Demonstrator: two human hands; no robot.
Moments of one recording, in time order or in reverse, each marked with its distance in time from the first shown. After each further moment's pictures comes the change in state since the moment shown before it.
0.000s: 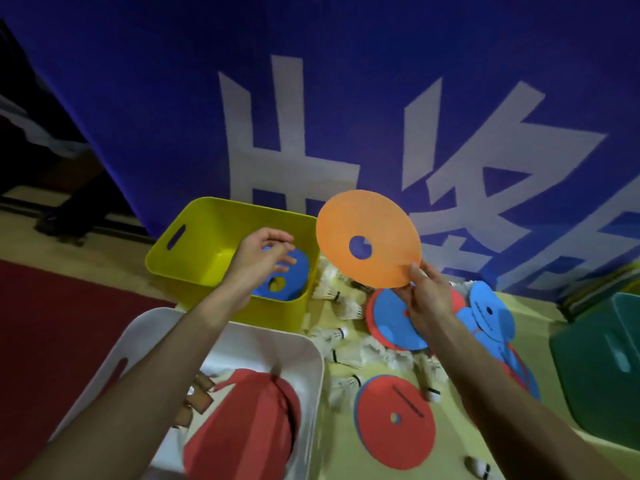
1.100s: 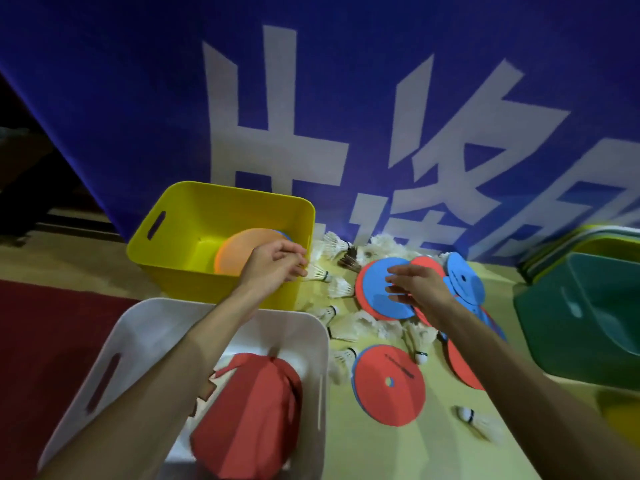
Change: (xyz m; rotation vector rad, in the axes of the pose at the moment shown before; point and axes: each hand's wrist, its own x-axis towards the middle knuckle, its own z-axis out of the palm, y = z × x) left_hand -0.026 -0.025 -0.007 0.013 -0.184 -0.069; right_hand -0.020 0.023 -0.021 -0.582 -0.070 0.082
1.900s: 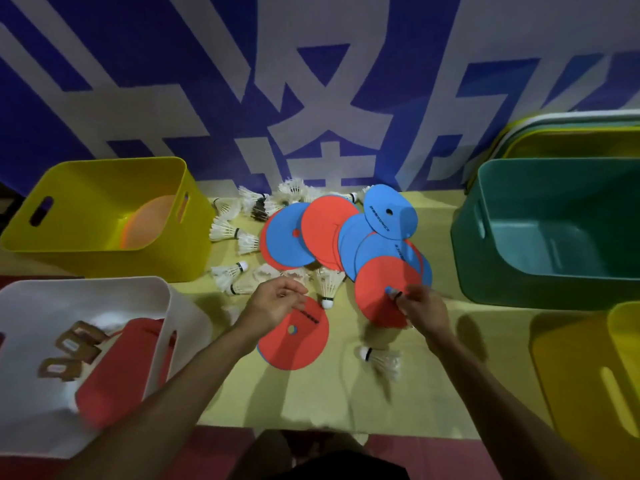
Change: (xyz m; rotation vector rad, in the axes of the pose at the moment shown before) left_hand -0.052 -0.070 0.262 0.260 -0.131 -0.268; right_hand 0.023 0.208 -0.224 -0.302 0.159 0.033
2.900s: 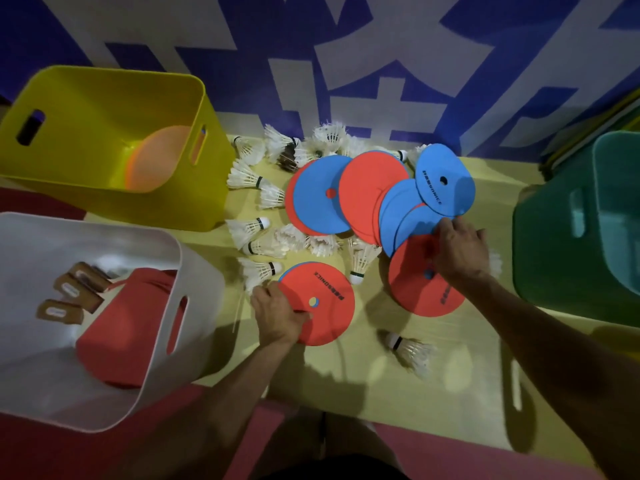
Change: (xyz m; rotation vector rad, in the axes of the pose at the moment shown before) left_hand 0.036 -0.126 0.026 0.487 0.431 -0.290; right_hand 0.085 -0.039 0.021 -0.915 0.035 -0.412
